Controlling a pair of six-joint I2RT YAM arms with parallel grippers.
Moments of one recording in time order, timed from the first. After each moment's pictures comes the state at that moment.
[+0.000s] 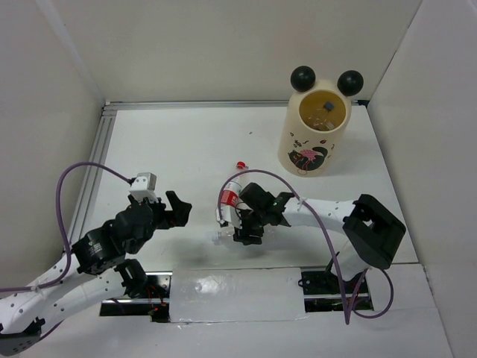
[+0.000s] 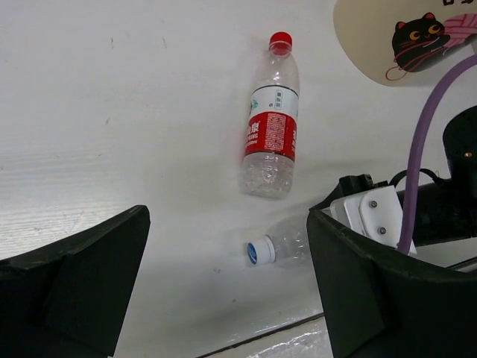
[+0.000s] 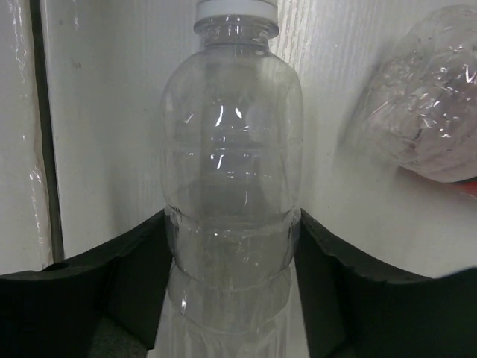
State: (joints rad) left arm -0.90 0.51 0.69 -0.63 -0.52 -0.68; right arm 0.91 1.53 0.80 -0.34 -0.40 -0.63
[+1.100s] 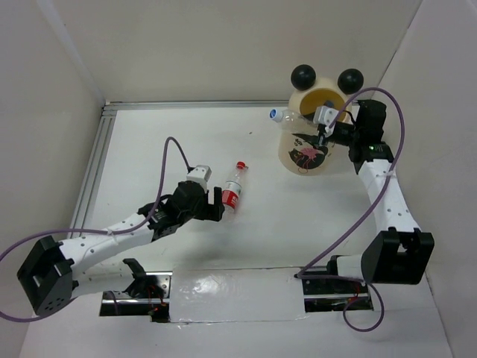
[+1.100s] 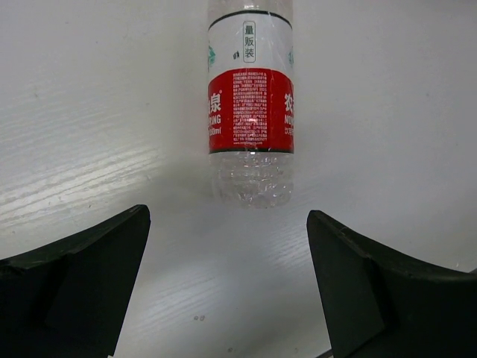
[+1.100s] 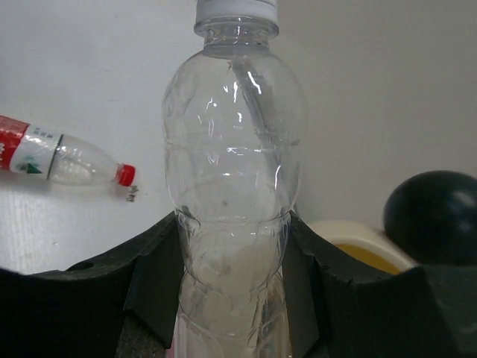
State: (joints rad) left arm -0.81 1.10 0.66 -0.21 -0.25 -0.54; right arm -0.06 1.30 1.17 -0.16 -1.15 -0.90
